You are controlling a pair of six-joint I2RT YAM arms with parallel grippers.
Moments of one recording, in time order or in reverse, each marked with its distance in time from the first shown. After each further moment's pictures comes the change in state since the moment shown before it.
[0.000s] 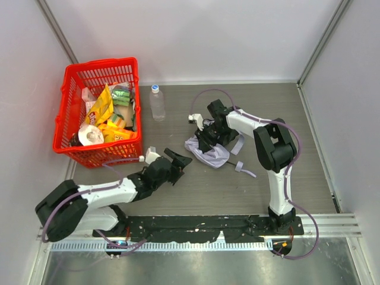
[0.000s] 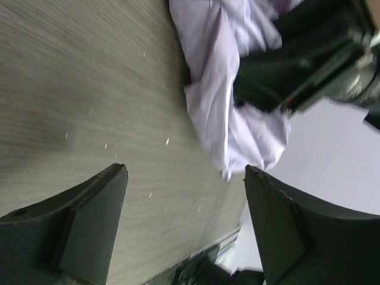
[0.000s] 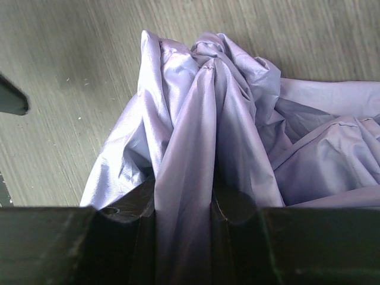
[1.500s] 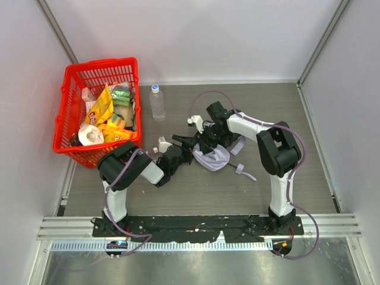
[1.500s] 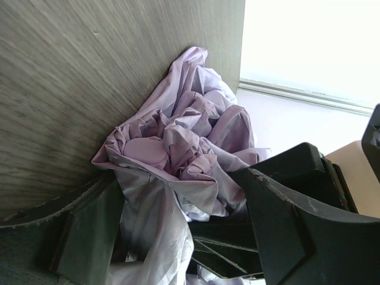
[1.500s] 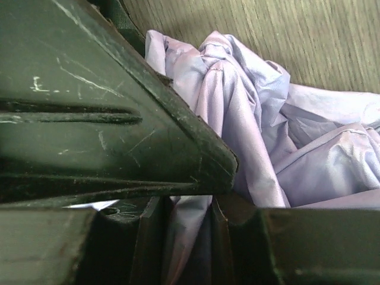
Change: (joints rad) left arm 0.131 0.773 0.195 0.812 -0.067 -0.137; right arm 0.032 -0.081 -0.082 0.054 0.100 -0.003
